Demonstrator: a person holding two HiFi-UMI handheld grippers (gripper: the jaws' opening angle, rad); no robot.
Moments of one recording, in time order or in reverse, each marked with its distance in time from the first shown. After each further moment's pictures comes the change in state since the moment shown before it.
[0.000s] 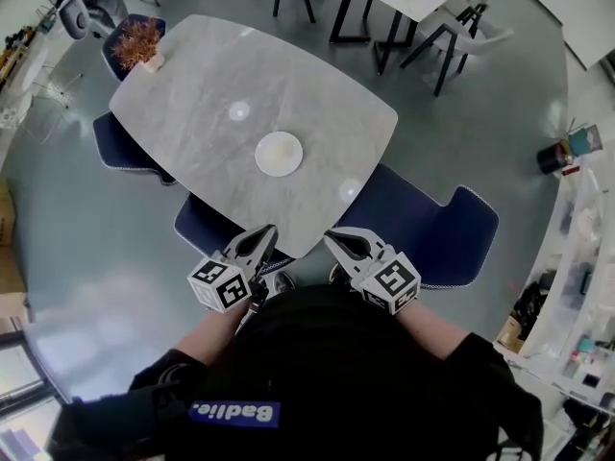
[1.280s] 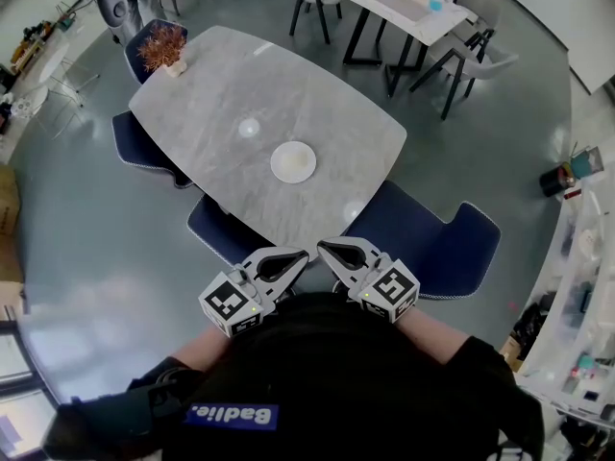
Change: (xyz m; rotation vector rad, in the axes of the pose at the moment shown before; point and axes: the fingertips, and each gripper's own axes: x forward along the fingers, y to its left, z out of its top) left arm -0.041 -0.115 0.013 0.432 -0.032 -0.272; right arm 0.003 0.060 0.025 -0.045 -0.049 0.113
